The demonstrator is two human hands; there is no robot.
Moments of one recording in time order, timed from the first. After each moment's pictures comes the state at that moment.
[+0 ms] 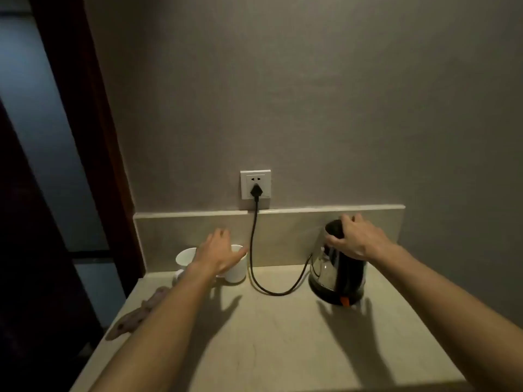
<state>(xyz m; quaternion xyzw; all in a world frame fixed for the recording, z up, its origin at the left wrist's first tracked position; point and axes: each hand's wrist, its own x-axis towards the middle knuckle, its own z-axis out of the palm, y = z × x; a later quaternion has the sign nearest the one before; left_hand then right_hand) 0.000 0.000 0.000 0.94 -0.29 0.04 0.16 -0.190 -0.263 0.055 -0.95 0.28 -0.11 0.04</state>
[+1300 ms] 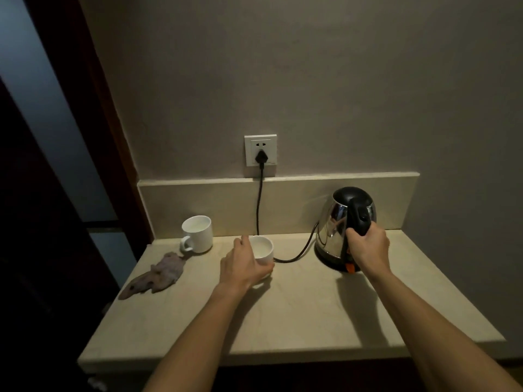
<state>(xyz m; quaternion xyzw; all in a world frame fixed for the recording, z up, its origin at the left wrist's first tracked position) -0.071 -0.014 -0.086 0.94 -0.23 0.02 0.24 -0.203 -0.250 -0.056 -0.73 0.35 -0.36 0.47</state>
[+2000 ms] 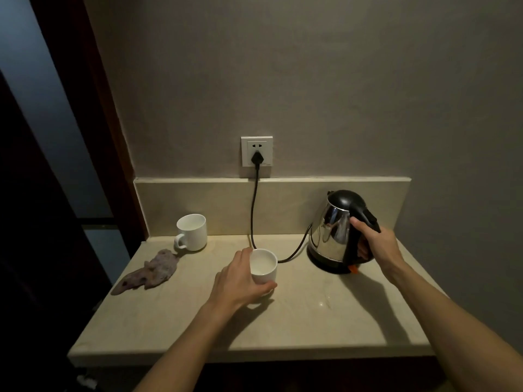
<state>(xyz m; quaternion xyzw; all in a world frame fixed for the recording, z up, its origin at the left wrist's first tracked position) -0.096 0.006 -0.108 0.91 -0.30 0.02 0.29 -0.233 -0.292 -0.040 -0.69 0.29 -0.29 0.60</state>
